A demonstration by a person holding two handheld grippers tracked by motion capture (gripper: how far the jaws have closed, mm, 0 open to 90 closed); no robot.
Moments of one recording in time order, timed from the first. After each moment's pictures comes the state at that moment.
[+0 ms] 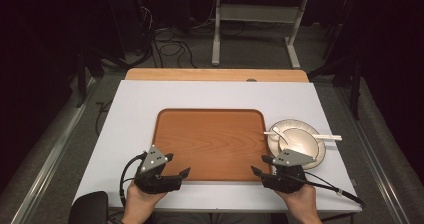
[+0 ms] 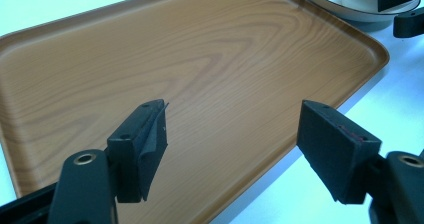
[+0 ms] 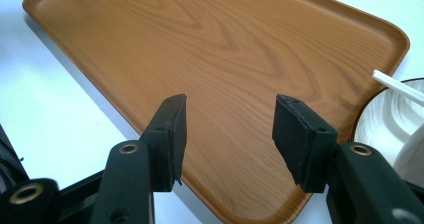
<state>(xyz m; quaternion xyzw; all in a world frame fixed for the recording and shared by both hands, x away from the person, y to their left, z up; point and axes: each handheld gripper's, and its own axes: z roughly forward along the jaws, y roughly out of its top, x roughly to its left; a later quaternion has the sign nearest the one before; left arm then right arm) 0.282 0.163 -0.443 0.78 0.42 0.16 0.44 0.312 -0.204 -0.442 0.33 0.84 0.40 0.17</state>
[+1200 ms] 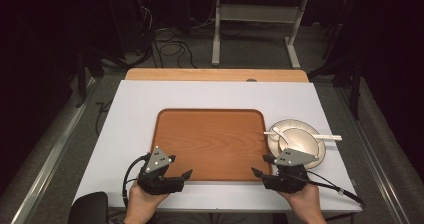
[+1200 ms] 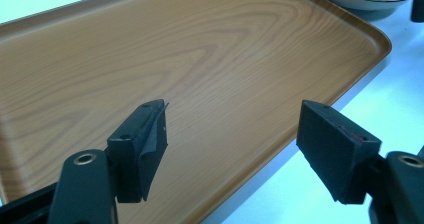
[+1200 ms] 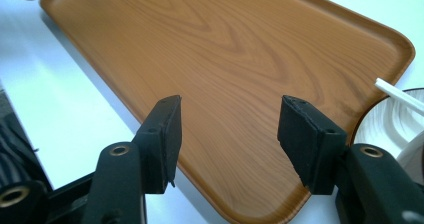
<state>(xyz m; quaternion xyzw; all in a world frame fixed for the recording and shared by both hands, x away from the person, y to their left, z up) 0.283 0.157 -0.446 0.79 0.41 0.16 0.43 0.311 -0.207 -0.434 0.31 0.85 0.40 0.16</state>
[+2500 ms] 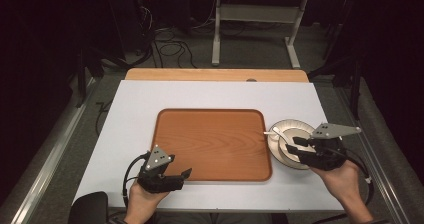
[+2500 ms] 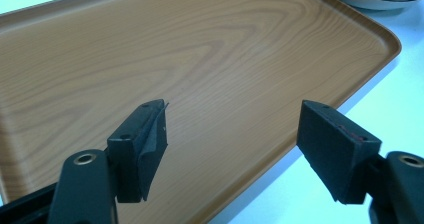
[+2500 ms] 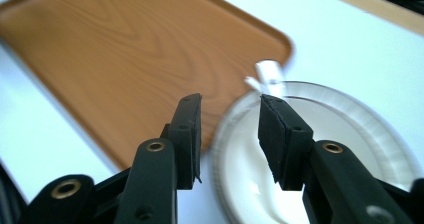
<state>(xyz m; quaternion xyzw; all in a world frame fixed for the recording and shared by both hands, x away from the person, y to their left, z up) 0.288 0.158 -0.450 0.79 0.42 0.15 0.42 0.344 -0.273 -0.368 0.35 0.85 0.35 0.19</state>
